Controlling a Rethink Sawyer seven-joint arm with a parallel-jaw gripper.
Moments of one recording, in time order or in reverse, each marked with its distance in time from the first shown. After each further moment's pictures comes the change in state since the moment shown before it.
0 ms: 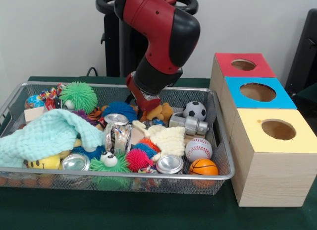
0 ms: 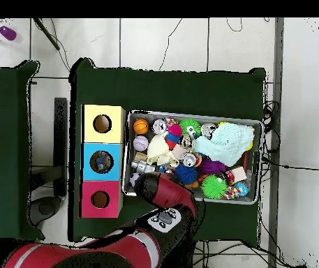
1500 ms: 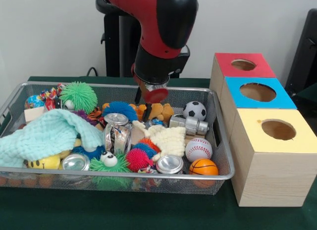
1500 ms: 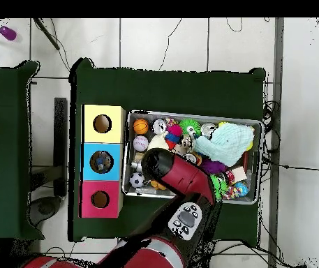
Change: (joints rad) arm -0.088 -0.155 0.033 -0.107 0.034 0.328 0.000
